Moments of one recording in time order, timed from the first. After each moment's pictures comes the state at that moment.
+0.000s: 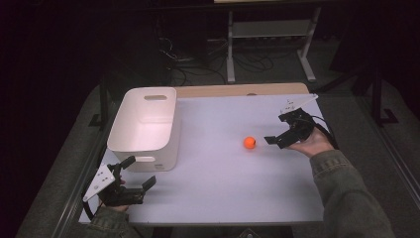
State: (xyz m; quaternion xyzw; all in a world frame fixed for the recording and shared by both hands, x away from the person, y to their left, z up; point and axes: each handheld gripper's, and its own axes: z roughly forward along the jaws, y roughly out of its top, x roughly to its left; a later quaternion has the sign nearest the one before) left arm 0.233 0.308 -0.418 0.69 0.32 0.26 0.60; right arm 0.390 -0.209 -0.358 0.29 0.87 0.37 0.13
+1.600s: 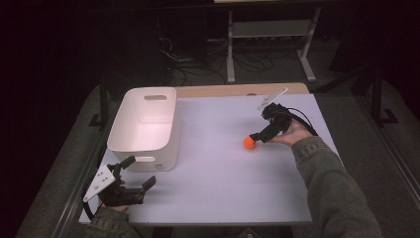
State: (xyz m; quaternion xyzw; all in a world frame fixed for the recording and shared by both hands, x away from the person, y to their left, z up) left arm 0.233 0.308 -0.417 0.69 0.32 0.26 0.60; right arm 0.432 -0.164 -0.372 0.26 0.91 0.32 0.09
